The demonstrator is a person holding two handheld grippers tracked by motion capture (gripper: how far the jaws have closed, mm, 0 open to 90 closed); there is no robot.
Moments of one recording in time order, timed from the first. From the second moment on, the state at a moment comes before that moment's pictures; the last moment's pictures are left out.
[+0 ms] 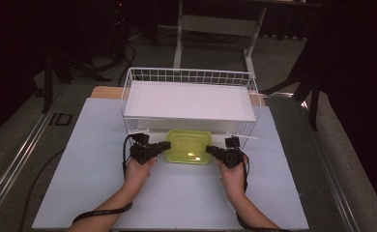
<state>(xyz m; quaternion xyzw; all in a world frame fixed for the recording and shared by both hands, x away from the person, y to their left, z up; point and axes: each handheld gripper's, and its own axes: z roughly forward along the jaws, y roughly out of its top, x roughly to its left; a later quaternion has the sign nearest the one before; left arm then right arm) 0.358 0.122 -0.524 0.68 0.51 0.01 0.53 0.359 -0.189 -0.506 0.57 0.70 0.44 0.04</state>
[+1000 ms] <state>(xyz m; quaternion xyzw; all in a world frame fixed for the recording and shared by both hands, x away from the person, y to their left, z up) 0.384 0.119 -0.531 0.67 0.50 0.06 0.54 0.388 -0.181 -0.507 0.59 0.65 0.47 0.07</state>
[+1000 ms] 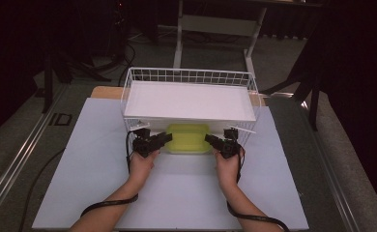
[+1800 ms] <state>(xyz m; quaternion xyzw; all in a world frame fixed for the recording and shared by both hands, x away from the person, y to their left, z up) 0.344 0.135 -0.520 0.69 0.42 0.12 0.58 0.338 -0.173 -0.476 0.52 0.69 0.48 0.14</state>
